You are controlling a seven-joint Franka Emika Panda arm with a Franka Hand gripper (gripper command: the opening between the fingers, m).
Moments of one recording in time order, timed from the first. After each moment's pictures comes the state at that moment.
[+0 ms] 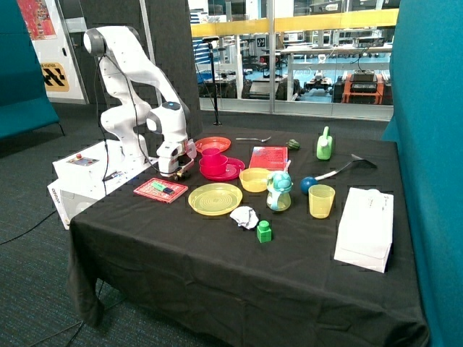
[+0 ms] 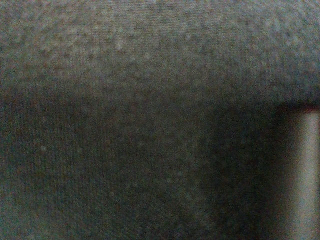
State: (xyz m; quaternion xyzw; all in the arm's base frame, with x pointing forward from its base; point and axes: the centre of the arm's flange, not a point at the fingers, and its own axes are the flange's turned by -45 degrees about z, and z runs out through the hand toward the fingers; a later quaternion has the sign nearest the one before) arm 0.377 -0.136 0.267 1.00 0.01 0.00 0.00
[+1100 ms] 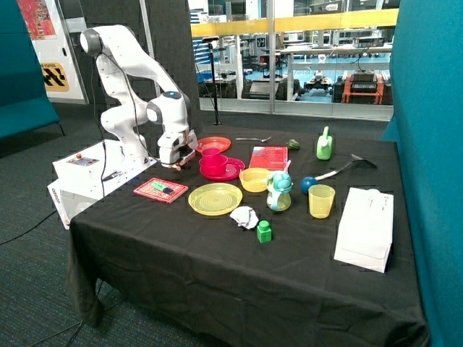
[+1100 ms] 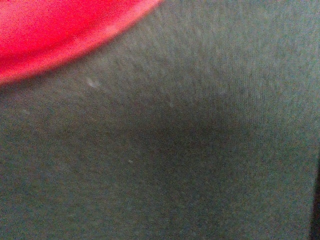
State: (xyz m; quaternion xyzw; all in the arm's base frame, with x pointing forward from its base) arm 0.385 -0.128 0.312 1.00 0.01 0.00 0.00
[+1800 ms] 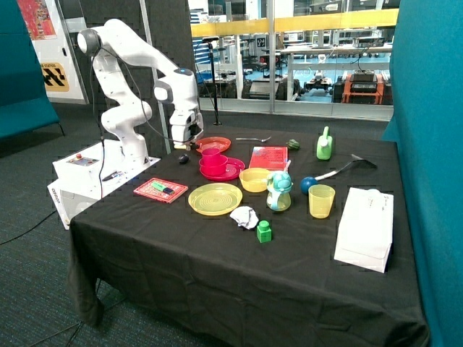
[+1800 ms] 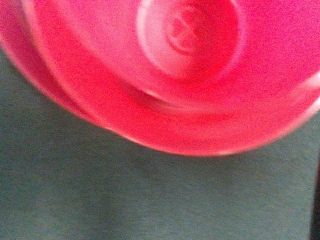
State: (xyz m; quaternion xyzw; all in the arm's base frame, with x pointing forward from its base) arm 0.407 -0.074 0.380 1.00 0.10 0.00 0.00
